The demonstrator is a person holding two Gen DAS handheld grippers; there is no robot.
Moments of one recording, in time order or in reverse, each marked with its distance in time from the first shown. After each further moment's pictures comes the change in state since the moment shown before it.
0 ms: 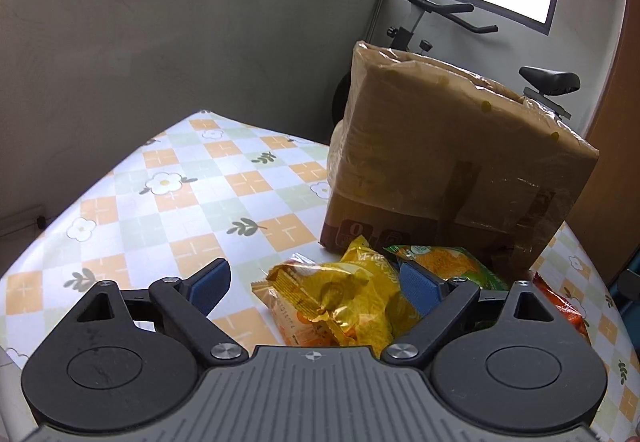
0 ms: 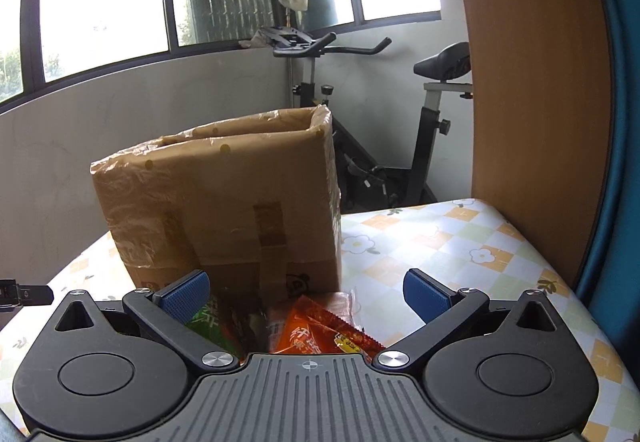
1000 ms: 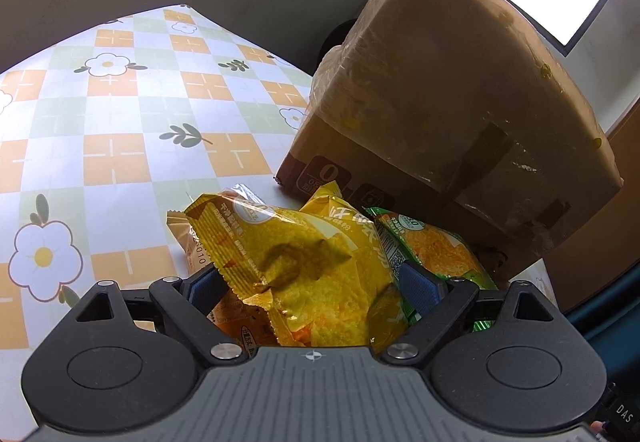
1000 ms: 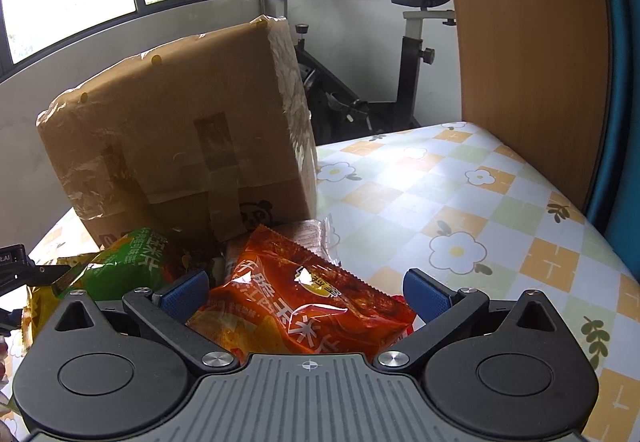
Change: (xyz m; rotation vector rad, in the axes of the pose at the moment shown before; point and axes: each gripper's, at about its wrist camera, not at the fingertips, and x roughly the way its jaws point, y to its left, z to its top) left arm 0.094 0.003 -0.022 -0.242 0.152 -0.155; right arm 0.048 -0.030 -0.036 0.091 0.156 -0.021
